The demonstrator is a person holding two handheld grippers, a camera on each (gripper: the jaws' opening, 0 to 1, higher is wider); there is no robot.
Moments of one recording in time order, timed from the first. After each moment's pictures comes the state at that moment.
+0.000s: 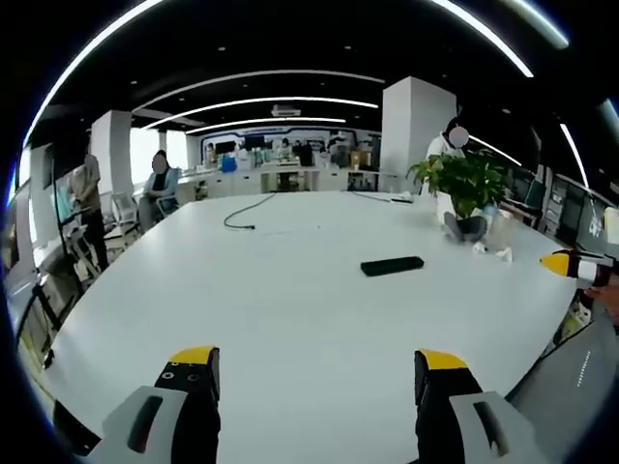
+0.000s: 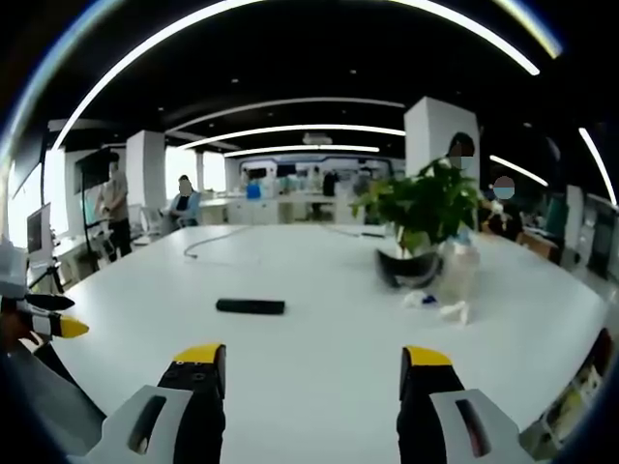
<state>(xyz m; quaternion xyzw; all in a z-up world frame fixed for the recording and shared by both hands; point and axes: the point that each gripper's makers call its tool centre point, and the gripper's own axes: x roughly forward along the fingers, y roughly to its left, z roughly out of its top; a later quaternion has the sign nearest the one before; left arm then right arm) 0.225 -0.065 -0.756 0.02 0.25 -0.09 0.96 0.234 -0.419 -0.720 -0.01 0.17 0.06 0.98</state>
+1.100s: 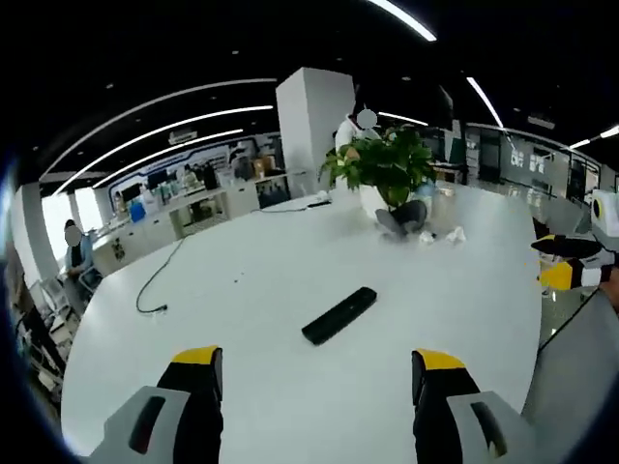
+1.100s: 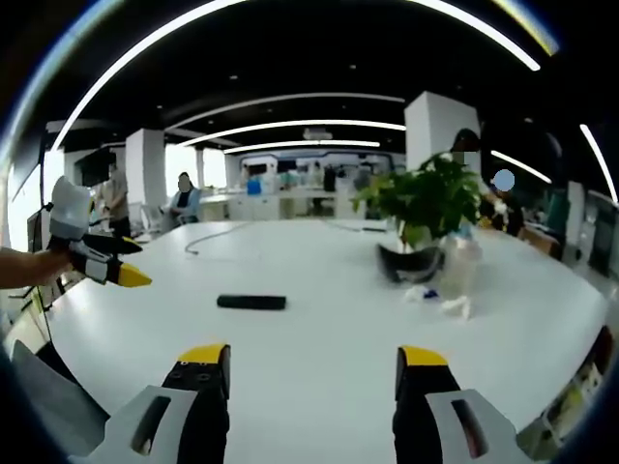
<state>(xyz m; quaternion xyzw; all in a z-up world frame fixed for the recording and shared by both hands) 0.358 -0.159 -0.719 0.13 0.22 -0.29 0.92 0.234 -0.419 -0.724 -0.01 0.19 0.06 0.98</state>
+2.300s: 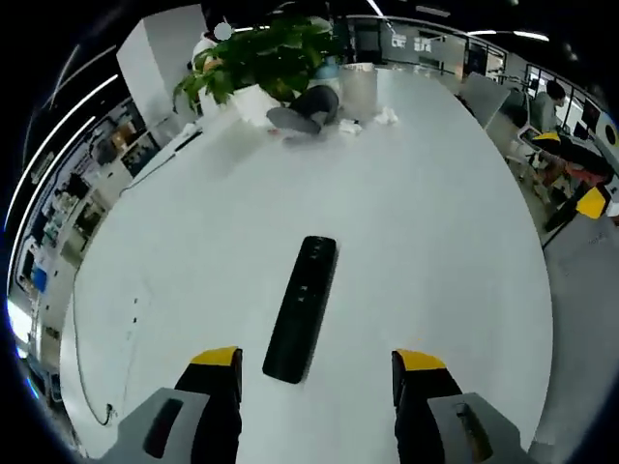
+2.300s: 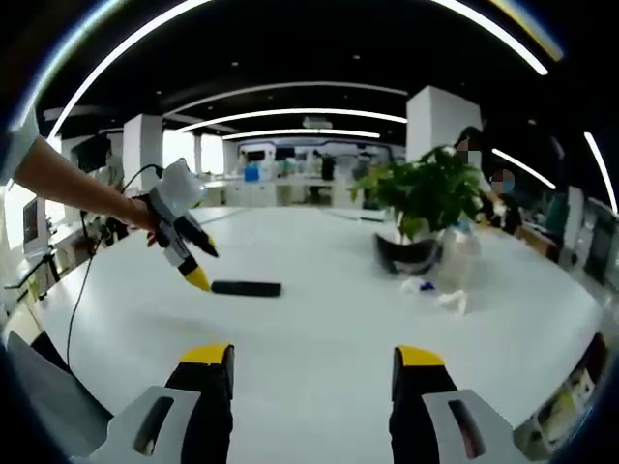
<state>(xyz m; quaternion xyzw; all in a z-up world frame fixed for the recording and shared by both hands) 0.441 -0.239 -0.816 0.34 0.39 -0.49 0.71 0.234 -0.419 -0.736 -0.02 0.21 0.05 0.98</state>
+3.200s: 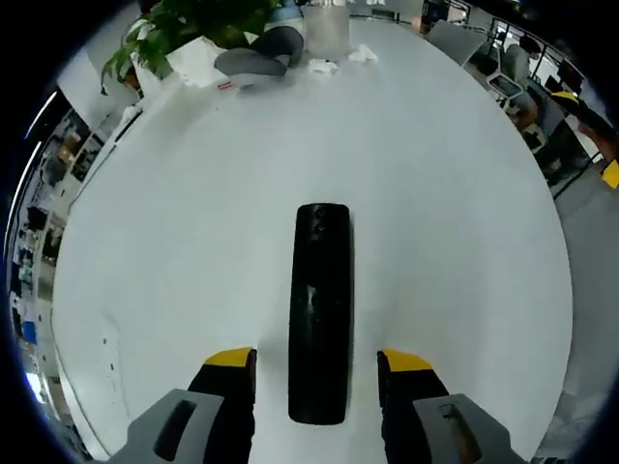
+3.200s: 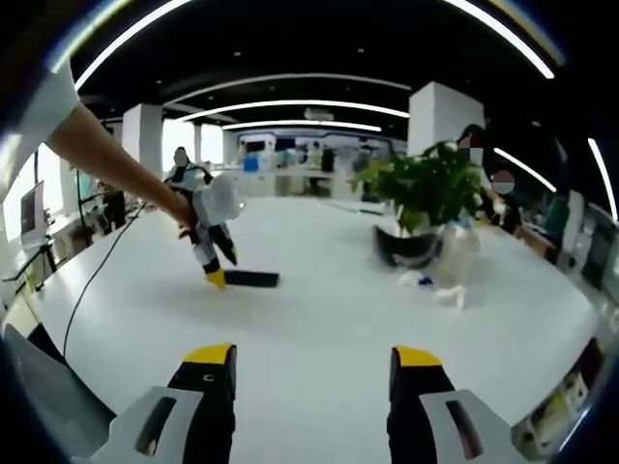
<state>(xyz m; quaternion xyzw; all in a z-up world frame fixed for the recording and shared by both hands) 0.472 -0.252 -0.866 0.42 0.43 -0.52 0.61 0.233 -0.420 -0.743 -0.04 0.24 0.05 0.97</state>
